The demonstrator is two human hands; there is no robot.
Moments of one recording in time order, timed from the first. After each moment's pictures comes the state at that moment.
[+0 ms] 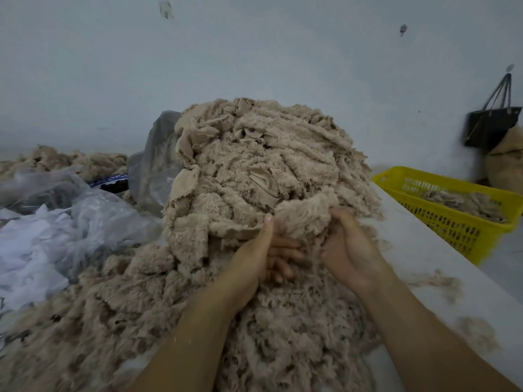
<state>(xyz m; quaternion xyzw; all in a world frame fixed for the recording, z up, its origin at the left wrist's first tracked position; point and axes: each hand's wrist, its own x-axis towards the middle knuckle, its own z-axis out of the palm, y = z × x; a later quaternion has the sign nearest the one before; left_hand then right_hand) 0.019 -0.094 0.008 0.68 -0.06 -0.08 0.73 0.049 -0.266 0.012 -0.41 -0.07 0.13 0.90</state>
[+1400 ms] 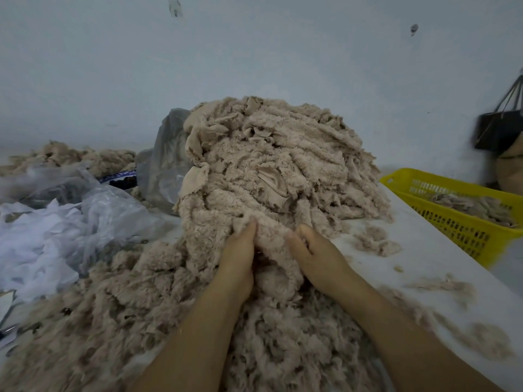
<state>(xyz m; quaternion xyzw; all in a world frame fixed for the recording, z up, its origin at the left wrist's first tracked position) 0.033 -0.078 0.007 0.55 0.14 0.03 0.82 0.041 -0.230 -0.006 -0.86 -0.21 -0.07 0.46</state>
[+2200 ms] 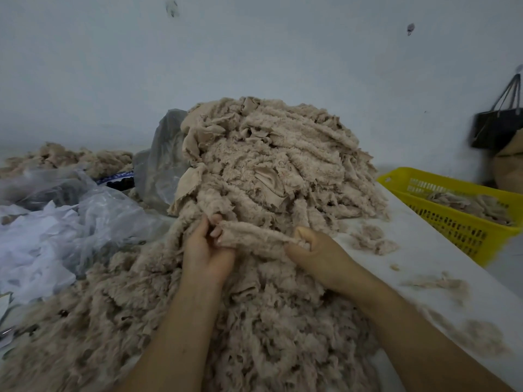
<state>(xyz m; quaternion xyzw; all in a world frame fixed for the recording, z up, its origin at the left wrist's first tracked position) 0.038 -0.042 0.020 0.16 0.08 0.07 0.98 0.039 -0.240 0.009 -0.83 -0.23 0.01 0.51</state>
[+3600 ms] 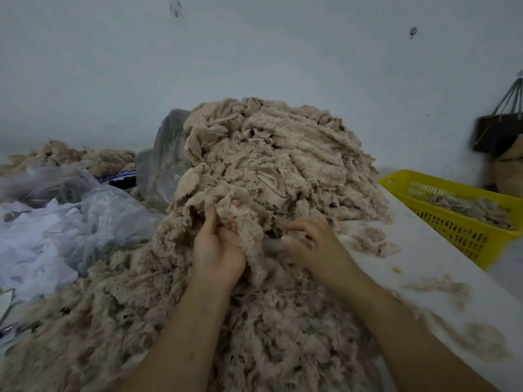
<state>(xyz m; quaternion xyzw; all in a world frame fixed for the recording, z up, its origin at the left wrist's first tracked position) 0.029 -0.054 0.025 0.17 -0.02 0.02 0.98 0.038 -0.239 0.006 -0.85 -0.24 -0.08 0.46</state>
